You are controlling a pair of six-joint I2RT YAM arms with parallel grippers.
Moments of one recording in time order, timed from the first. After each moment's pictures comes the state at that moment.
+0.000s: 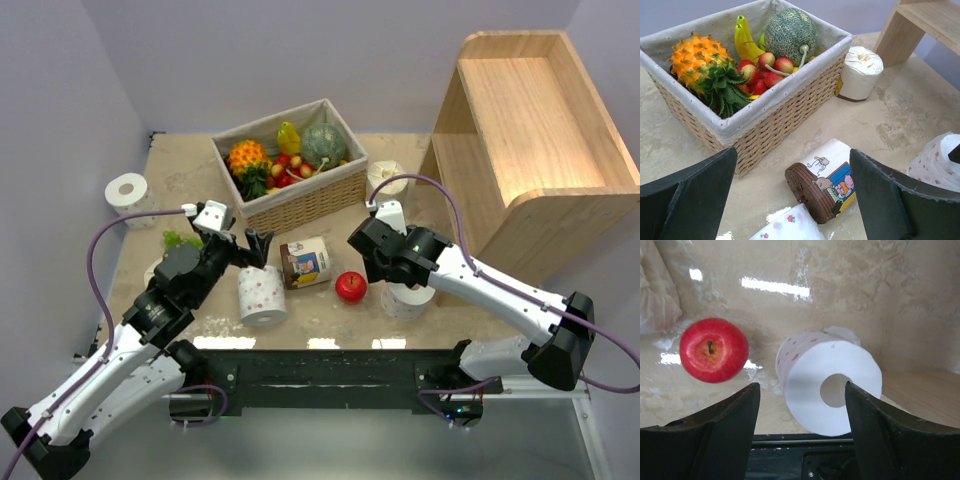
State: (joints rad) left arm -0.67 0.62 0.66 -0.12 -0.26 -0.15; right arm 0.93 1.30 1.20 -1.08 0.61 0.64
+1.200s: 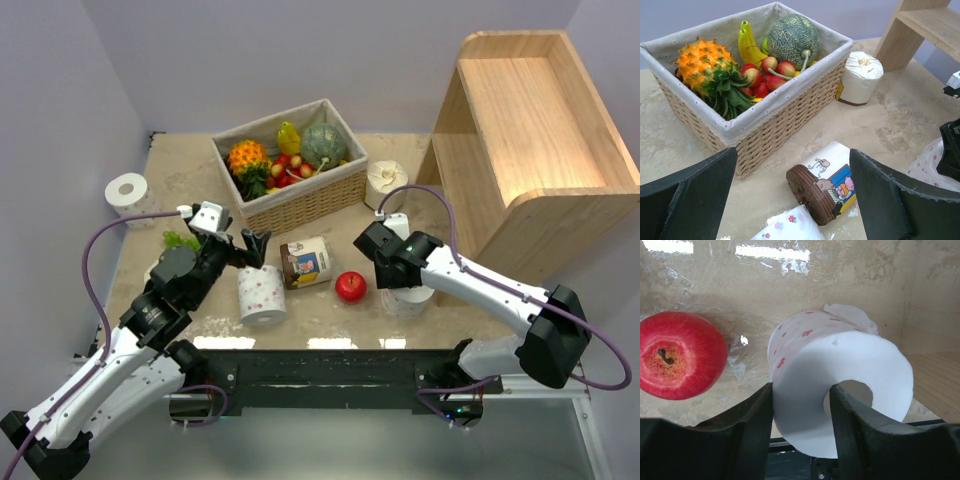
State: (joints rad) left arm -0.67 0.59 0.66 -0.13 -0.27 -0.15; right arm 0.83 1.34 1.03 -0.98 0.50 0.69
